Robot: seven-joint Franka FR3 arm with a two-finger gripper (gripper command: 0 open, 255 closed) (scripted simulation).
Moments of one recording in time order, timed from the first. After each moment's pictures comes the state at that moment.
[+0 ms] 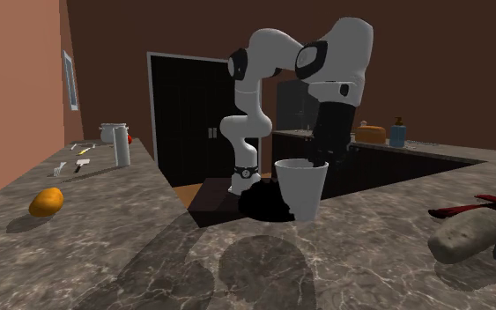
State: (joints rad) arm 0.06 0.43 0.32 -1.54 -0.38 1.97 0.48
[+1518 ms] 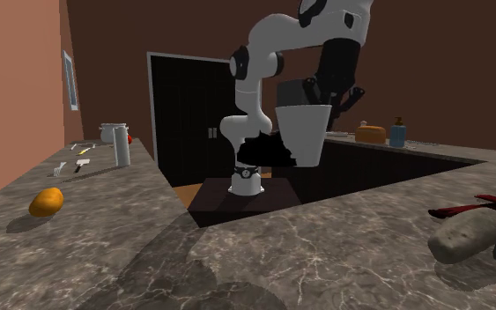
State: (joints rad) arm 0.09 0.42 0.33 -1.24 -0.35 1.68 0.40
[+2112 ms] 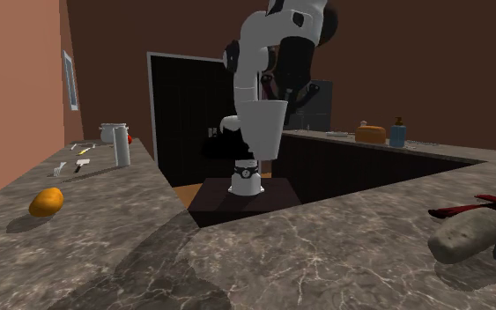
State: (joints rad) arm -0.05 0.24 0.30 -1.48 -0.29 1.77 0.27
